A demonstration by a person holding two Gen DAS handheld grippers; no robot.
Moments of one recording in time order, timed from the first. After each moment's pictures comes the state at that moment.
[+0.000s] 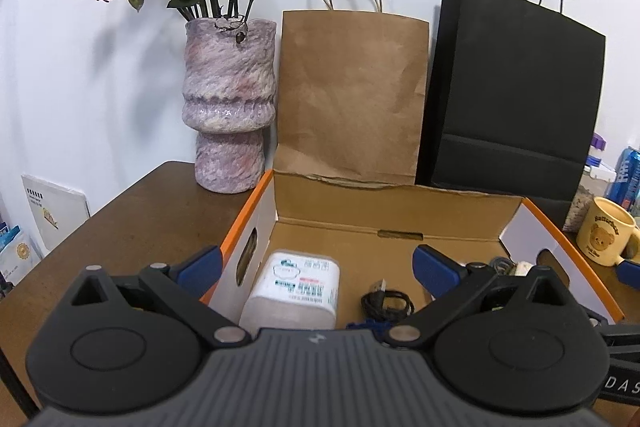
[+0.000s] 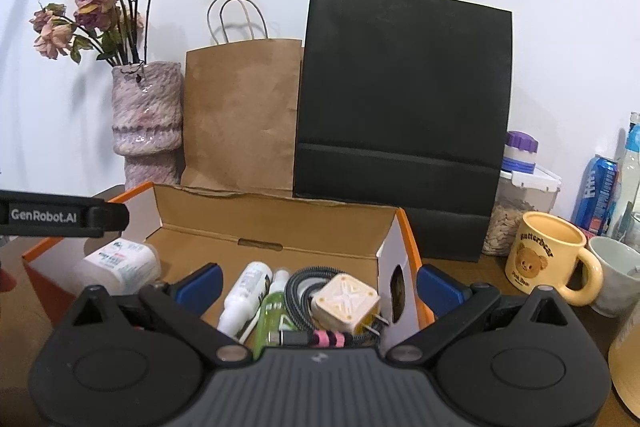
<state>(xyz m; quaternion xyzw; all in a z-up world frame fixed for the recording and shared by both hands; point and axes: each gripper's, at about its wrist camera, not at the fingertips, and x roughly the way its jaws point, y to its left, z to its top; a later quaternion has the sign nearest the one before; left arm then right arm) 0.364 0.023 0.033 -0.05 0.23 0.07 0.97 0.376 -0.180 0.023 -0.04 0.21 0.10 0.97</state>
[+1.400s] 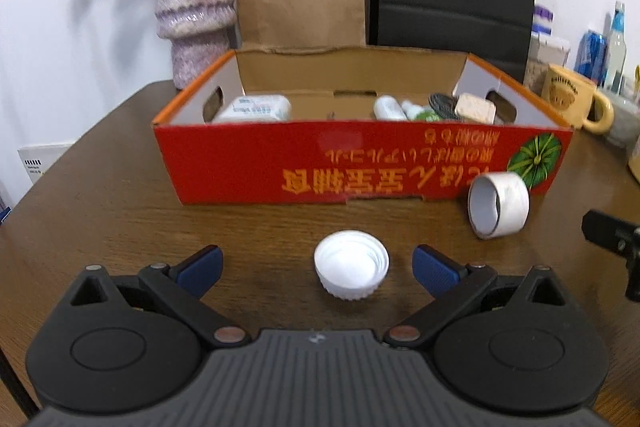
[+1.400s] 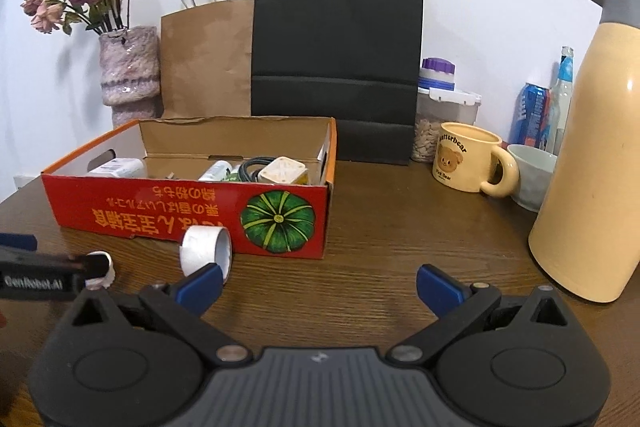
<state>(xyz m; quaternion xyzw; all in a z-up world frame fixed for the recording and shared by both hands) 0.284 -0.030 -0.026 0.01 0.33 0.04 0.94 0.277 -0.241 0.001 -0.02 0.28 0.05 0.96</state>
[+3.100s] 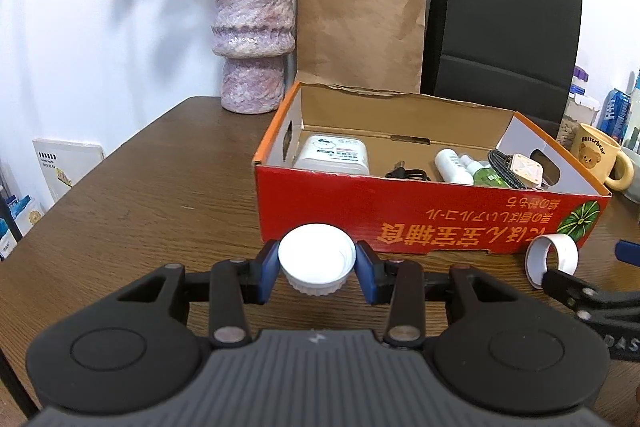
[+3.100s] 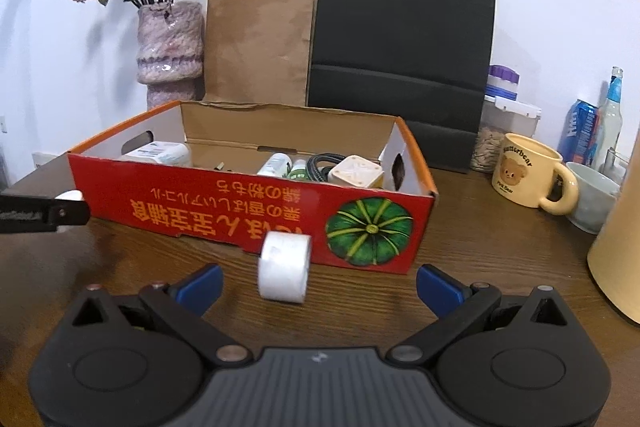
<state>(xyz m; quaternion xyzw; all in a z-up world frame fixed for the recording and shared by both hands) 0.282 0.041 -0.004 -0.04 0.29 0.06 0.95 0.303 -0.173 -0.009 -0.05 0.29 0.09 0.95</state>
